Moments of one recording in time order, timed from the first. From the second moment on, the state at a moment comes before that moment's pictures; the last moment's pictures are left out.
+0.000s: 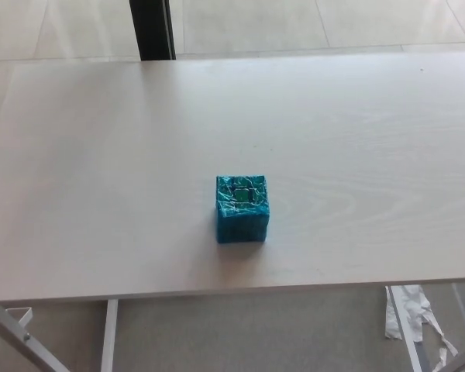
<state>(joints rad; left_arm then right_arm) 0.02 0.76 0.47 1.24 -0.11 -0.12 -0.20 0.09 -0.64 -0.52 1.08 0.12 -0.14 0.20</state>
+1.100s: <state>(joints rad) 0.00 0.75 0.49 1.27 -0.14 -0.14 -0.24 -0.07 -0.50 -0.50 0.24 0.24 -0.12 0.14</state>
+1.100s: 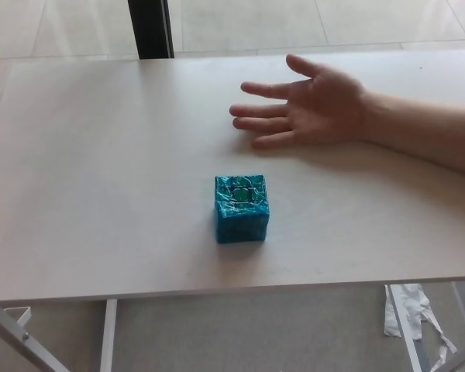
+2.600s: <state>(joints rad) -0.02 0.73 0.45 1.27 -0.14 -0.15 -0.24 -0.70 -0.43 0.60 0.28 -0.34 0.14 0.22</state>
